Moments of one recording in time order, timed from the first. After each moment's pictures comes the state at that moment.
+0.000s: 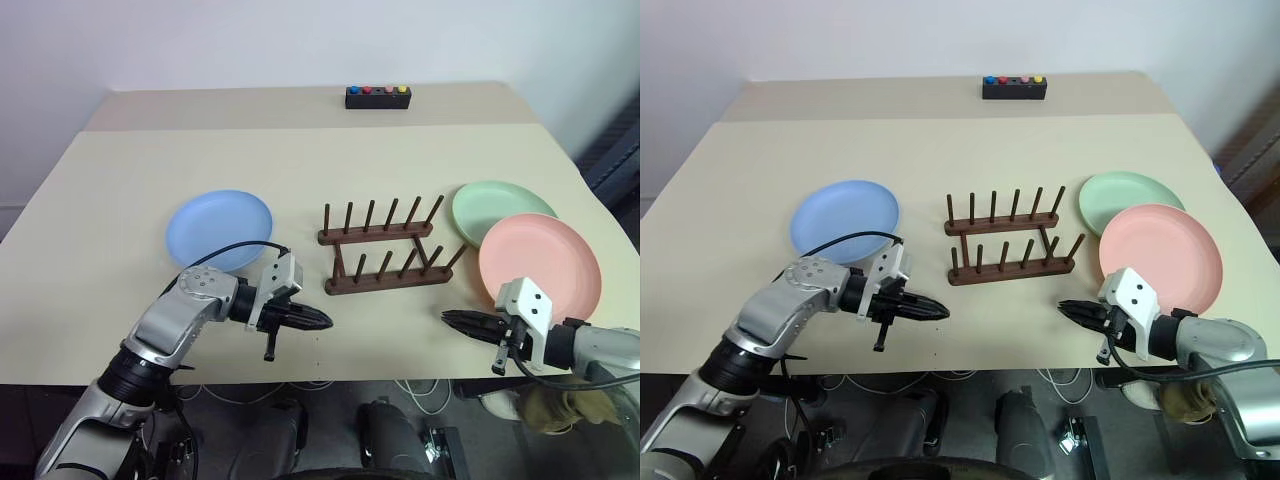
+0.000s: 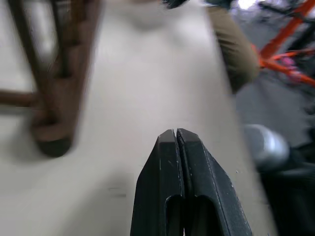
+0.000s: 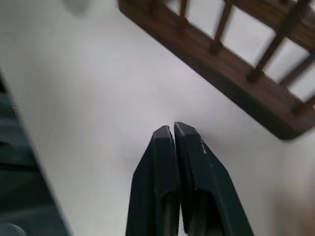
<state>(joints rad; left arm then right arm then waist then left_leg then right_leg) -0.40 0.53 -0.33 -0.11 -0.32 0.52 -1.17 0.21 -0.84 -0.21 -0.34 0.36 0.33 0.96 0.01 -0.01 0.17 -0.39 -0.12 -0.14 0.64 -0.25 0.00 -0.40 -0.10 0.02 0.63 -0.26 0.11</state>
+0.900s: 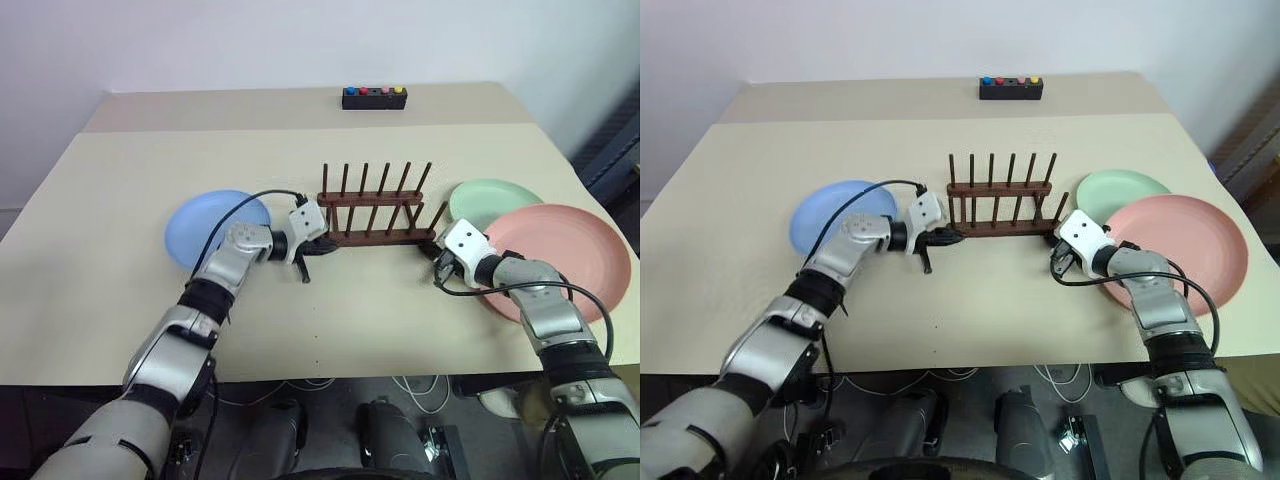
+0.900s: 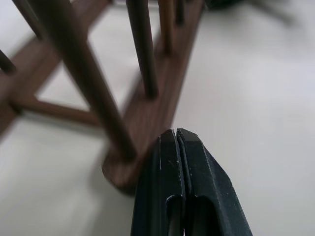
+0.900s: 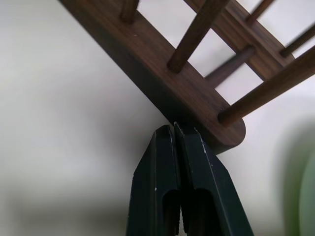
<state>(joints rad) -0.86 0.27 -0.31 0.75 -0.05 0.01 -0.95 -0.43 -0.65 0.07 0.38 -0.02 0.01 0.73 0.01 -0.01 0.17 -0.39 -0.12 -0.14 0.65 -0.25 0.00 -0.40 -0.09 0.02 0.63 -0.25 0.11</state>
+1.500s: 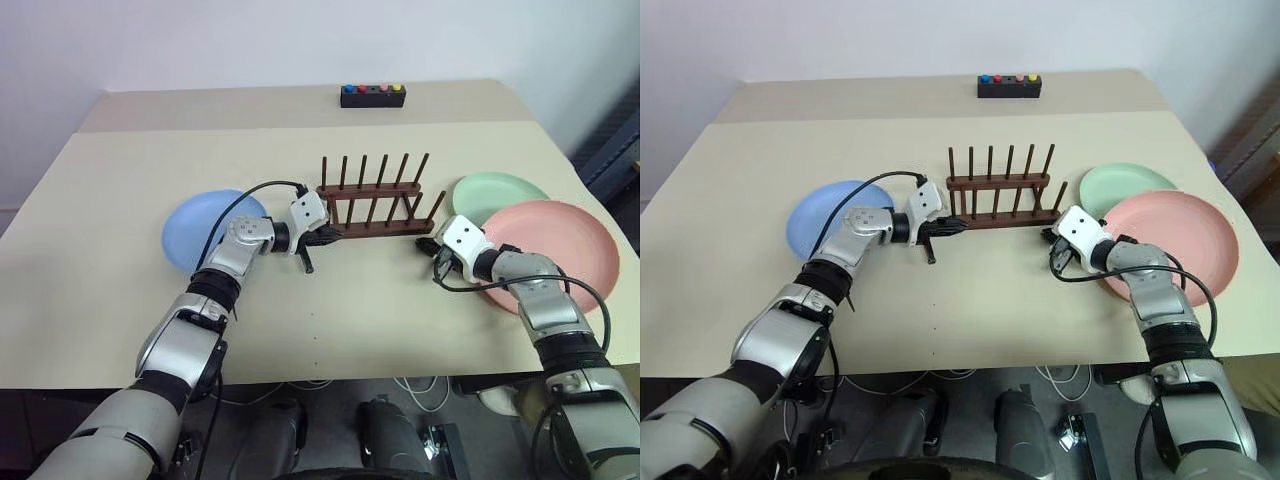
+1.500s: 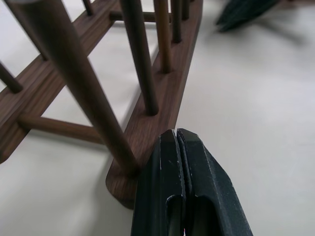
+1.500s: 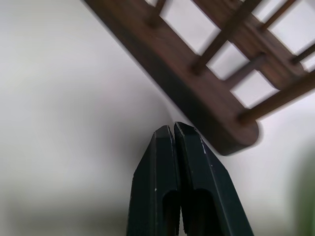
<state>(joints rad) -0.91 0.24 -0.25 0.89 -0.03 -0.10 -0.96 -0.43 -0.64 0.07 0.38 0.00 -0.01 0.81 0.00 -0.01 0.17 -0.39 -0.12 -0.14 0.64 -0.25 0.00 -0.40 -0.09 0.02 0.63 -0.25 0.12</state>
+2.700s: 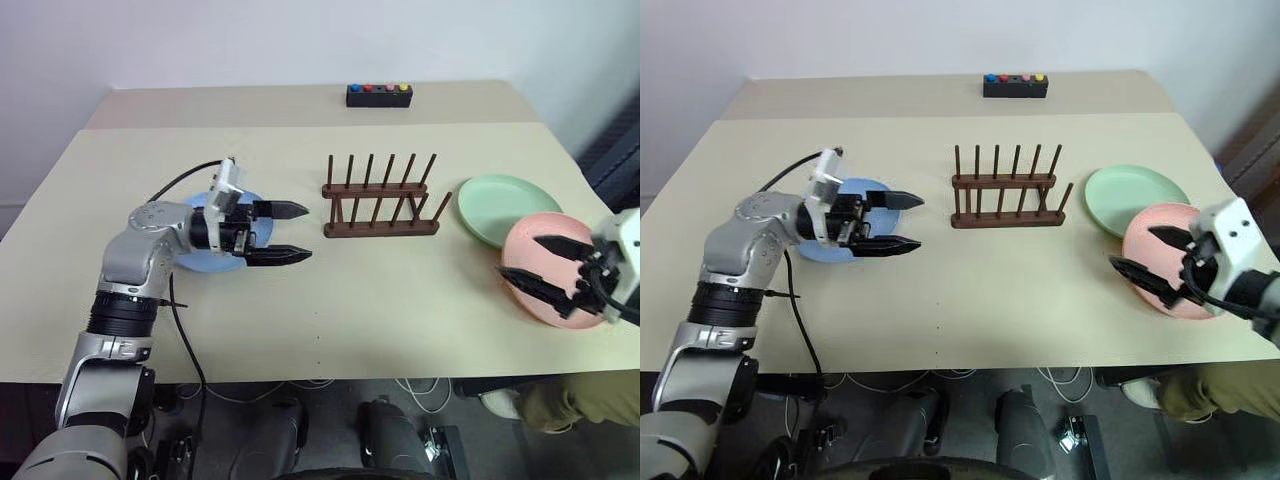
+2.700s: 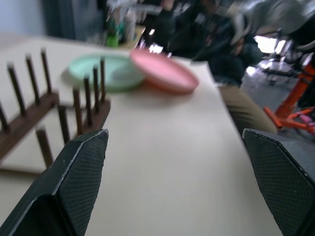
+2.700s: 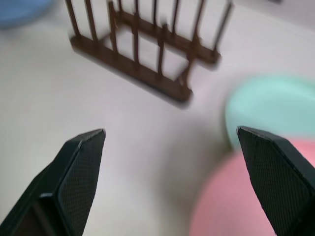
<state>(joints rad) -0.66 0.54 -0.01 0.13 -0.54 0.44 -1.43 0.22 -0.93 -0.65 -0.41 0.54 0.75 0.86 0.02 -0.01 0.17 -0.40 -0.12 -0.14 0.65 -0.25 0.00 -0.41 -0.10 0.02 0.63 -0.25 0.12</state>
